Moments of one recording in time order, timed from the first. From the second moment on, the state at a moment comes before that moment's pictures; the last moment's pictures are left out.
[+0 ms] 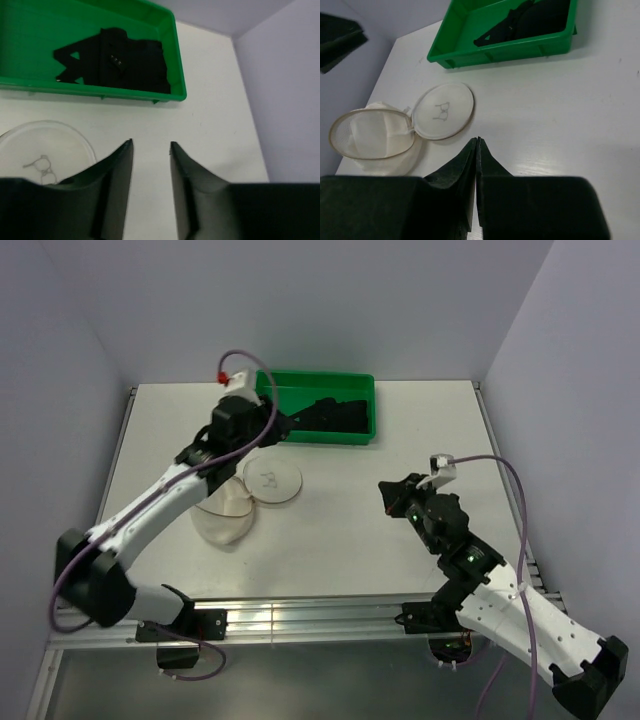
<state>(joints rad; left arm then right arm) -0.56 1.28 1.12 -0.13 -0.12 -0.68 0.67 0.60 0.49 -0.09 0.33 0.60</state>
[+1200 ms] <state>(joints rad) -0.57 2.71 2.43 -0.08 0.01 -0.38 0.66 0.42 0.29 -0.07 0.25 0.64</state>
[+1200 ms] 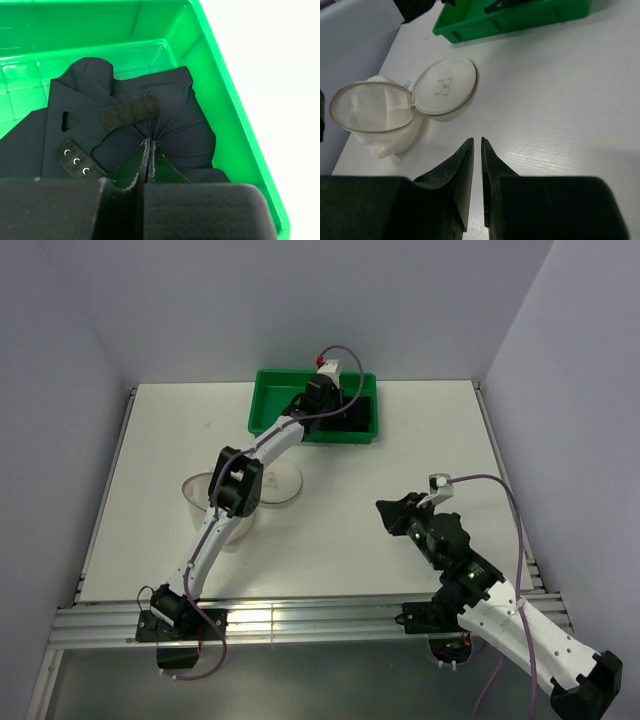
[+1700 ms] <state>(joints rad) -0.56 2.56 2.24 0.06 0.05 -0.46 0.66 0.39 0.30 -0.08 0.27 0.63</state>
